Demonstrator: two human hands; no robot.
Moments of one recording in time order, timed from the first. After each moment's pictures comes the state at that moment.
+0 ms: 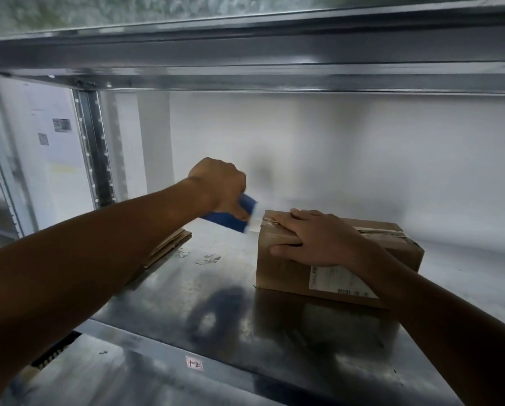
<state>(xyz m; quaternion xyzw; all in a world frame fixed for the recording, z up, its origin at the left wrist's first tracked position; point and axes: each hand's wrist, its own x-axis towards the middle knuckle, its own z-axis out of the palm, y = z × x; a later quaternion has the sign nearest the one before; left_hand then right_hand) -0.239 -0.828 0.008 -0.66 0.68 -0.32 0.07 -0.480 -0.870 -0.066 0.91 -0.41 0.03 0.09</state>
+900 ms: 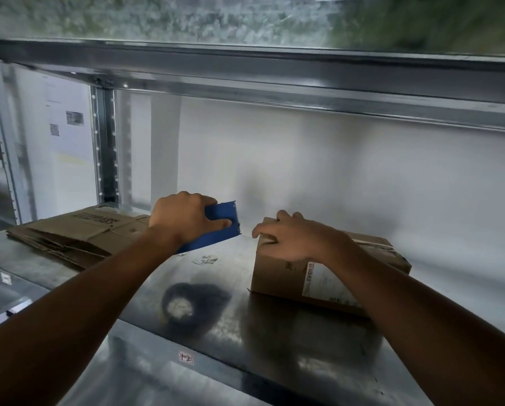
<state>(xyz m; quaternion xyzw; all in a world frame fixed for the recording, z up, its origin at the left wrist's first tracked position) -0.198 -0.782 -0.065 -0.73 0.59 -0.24 -0.24 -0.446 -0.846 -0.035 0.93 -0.36 -0.01 0.03</state>
